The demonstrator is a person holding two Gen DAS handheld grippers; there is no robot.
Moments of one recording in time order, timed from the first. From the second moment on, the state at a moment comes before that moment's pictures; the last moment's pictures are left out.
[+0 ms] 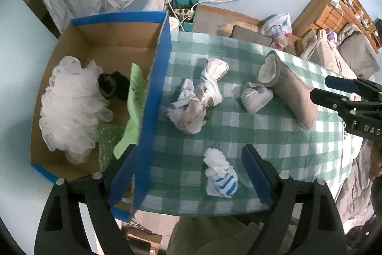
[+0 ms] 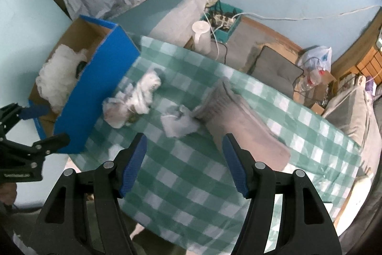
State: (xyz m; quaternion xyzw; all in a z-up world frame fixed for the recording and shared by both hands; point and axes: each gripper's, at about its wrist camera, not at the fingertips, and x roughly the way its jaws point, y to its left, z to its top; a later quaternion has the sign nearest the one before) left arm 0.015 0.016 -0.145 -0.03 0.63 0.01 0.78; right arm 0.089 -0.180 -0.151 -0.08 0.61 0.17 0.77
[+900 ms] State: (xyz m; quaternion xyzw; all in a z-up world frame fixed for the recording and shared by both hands) left arm 0.000 -0.006 -0.231 -0.13 0.68 0.11 0.71; right arm 0.115 -0.203 -0.244 -0.23 0.65 0.21 0.70
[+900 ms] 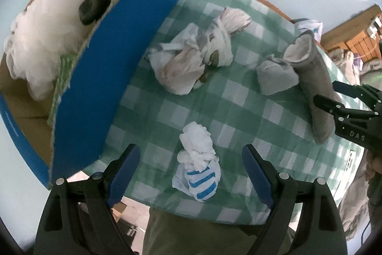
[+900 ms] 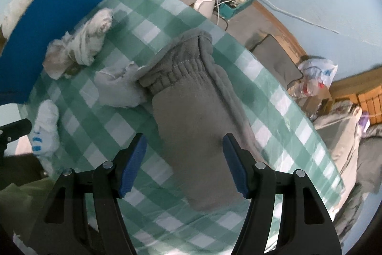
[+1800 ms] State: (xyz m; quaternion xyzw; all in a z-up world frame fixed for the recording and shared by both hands) left arm -0.015 -0.014 -0.313 -0.12 0.71 0.13 0.68; right arm 0.133 -0.197 -0.280 -0.27 0.65 0.19 0.69
